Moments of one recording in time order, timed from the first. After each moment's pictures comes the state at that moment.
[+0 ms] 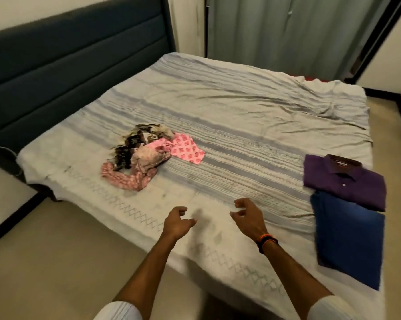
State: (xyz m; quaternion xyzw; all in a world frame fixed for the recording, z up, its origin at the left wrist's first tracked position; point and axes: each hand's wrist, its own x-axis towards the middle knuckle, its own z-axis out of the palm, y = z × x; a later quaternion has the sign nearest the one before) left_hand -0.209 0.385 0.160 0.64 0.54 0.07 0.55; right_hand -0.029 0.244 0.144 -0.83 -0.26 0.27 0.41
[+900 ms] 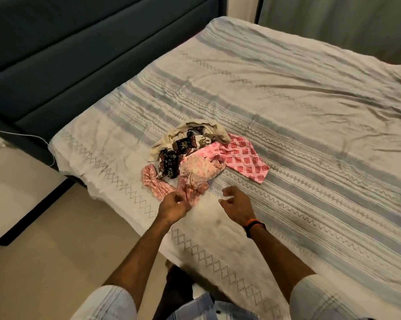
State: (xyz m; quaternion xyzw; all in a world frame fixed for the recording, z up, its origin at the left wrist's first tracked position) left_hand -0.269 0.736 0.131 0.58 0.60 0.08 0.55; right_hand -0.092 0.630 0.115 -0.81 -0.32 0.36 0.33
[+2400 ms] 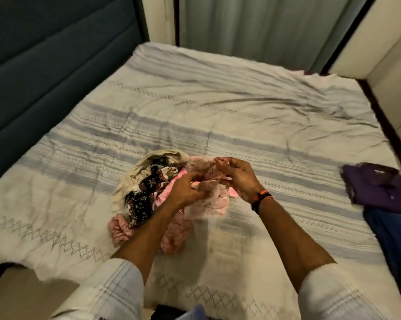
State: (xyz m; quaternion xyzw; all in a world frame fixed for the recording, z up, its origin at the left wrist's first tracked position) left_hand -0.151 0.841 0.191 0.80 0.24 0.01 0.55; right_hand -0.028 0.707 0.220 -0.63 -0.12 0.38 0.66
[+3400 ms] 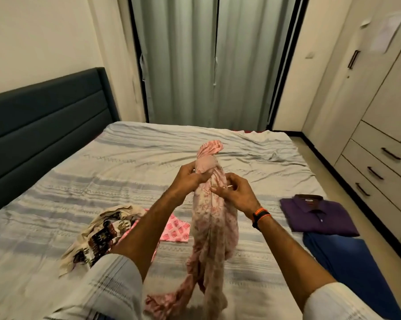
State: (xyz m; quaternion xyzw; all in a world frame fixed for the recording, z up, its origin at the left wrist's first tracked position) left_hand -0.026 0.647 0.361 0.71 0.12 0.12 0.69; right_hand 0.043 0.485 0.326 -0.73 -0.28 0.12 0.60
